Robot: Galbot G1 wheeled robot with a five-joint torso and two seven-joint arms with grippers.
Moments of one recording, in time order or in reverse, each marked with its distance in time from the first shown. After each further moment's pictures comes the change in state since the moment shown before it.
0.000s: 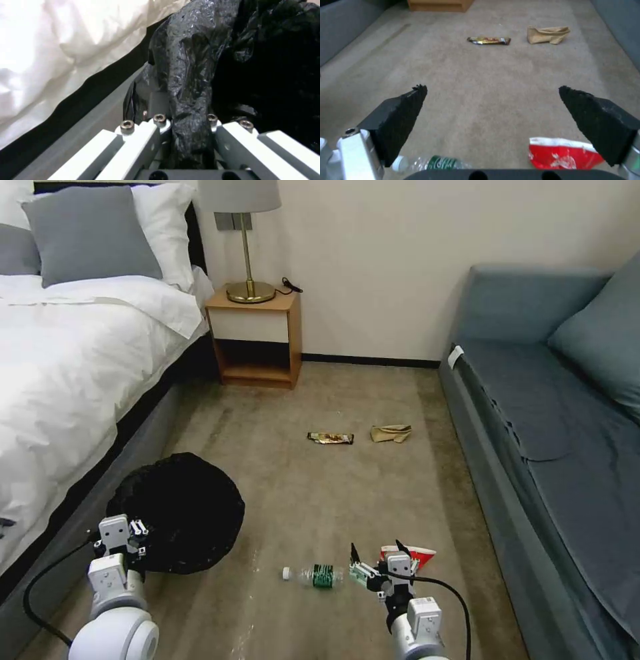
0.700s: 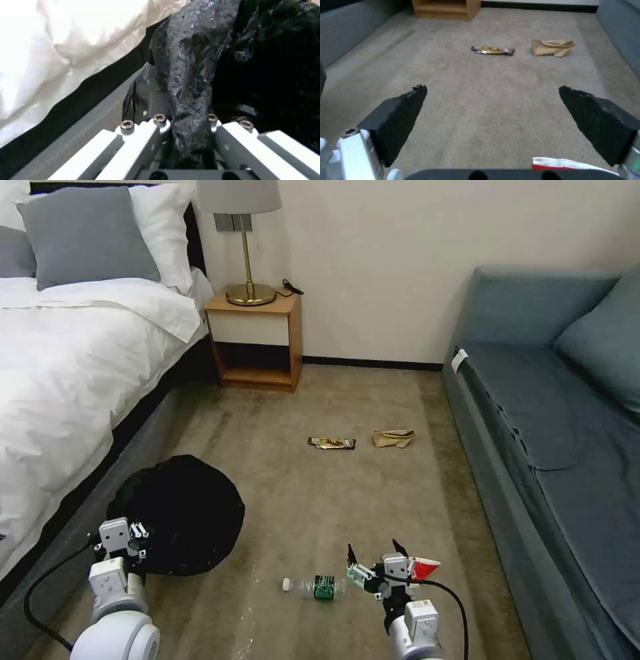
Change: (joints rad) left arm 0.019 -0.017 -0.008 -0.002 0.008 -0.020 0.001; right arm -0.001 -0.015 -0.004 -0.015 -0.035 0.054 -0.021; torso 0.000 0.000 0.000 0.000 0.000
